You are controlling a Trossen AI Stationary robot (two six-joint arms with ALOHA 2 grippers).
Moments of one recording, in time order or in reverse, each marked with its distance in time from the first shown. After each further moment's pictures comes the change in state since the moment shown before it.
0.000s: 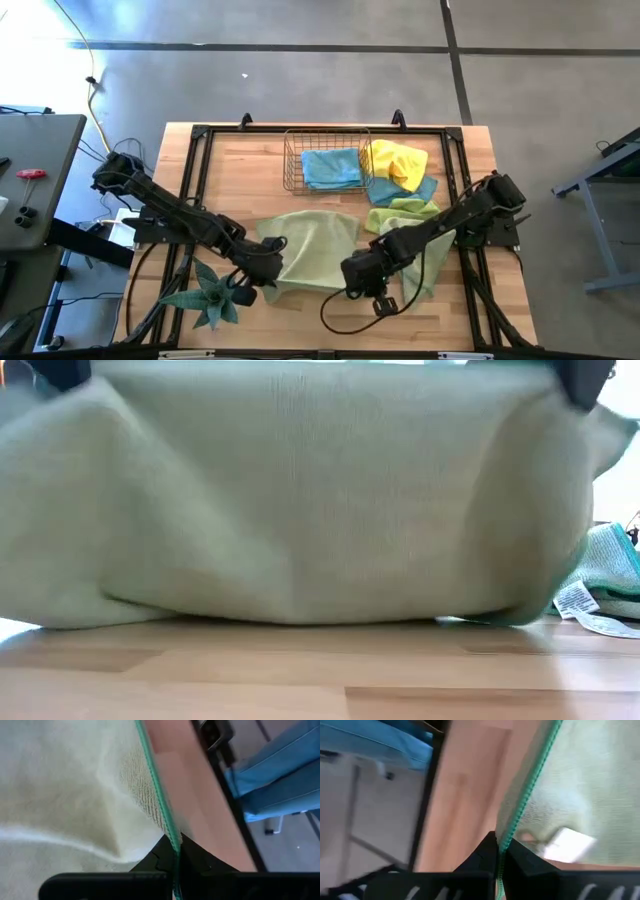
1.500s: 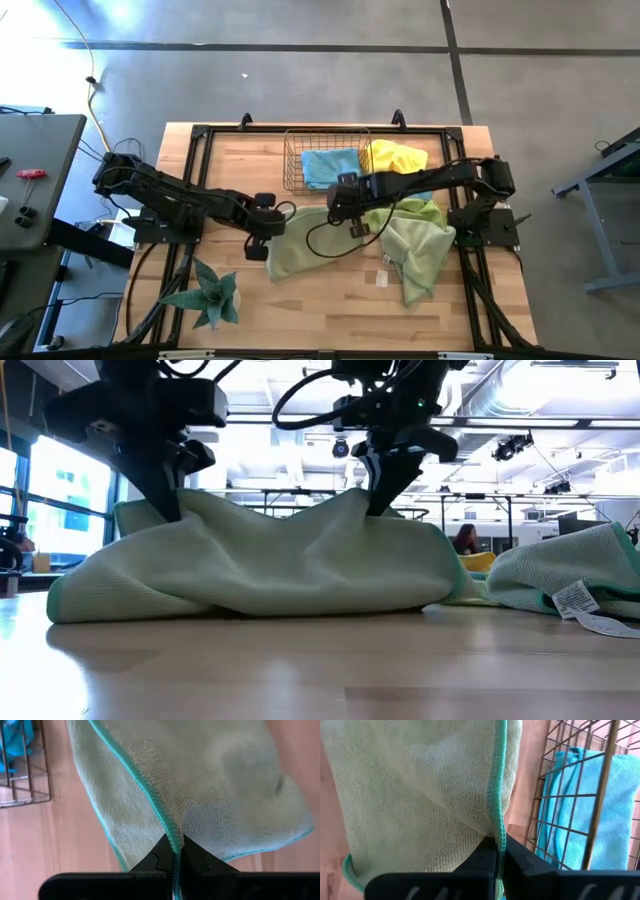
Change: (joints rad) left arm 0.272 0.000 -0.003 -0.335 -0.272 0.167; right arm -0.419 0.000 -0.001 -0.015 0.492 -0.510
